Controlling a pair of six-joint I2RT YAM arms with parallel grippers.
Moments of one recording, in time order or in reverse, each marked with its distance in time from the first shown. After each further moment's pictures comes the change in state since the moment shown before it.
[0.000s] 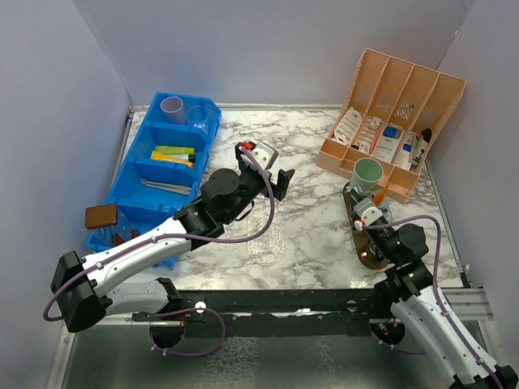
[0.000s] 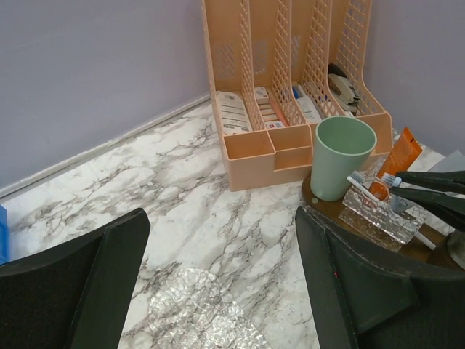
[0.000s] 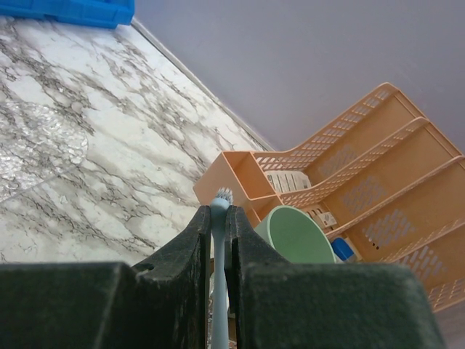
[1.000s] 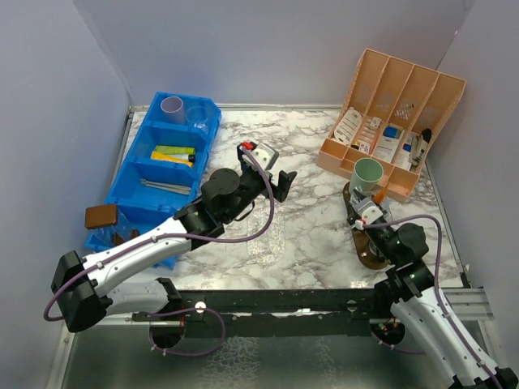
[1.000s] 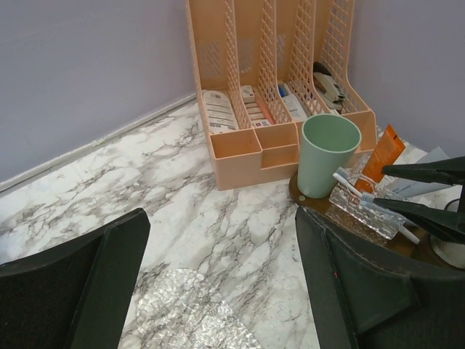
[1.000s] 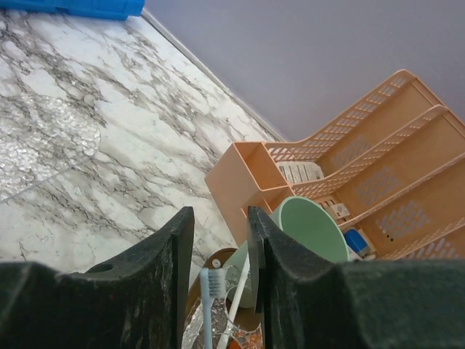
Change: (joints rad) left arm 0.004 0.005 -0.004 -0.001 0.047 -0.026; right arm 0.000 -0.007 0.001 -0.045 -0.005 0.014
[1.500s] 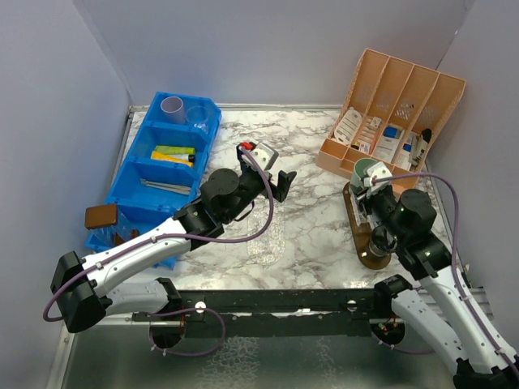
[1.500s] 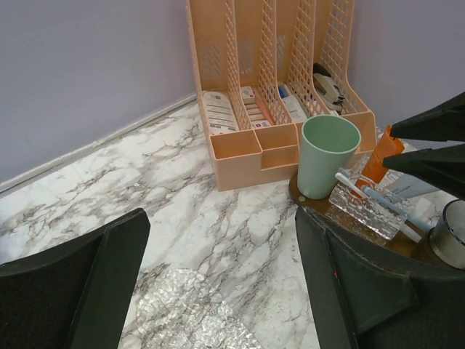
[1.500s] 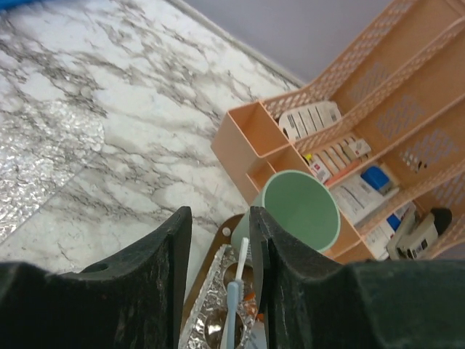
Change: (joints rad) left arm 0.000 -0.008 -0.002 0.001 0.000 0.000; right arm 0.000 0.211 0.366 -0.330 0.122 0.206
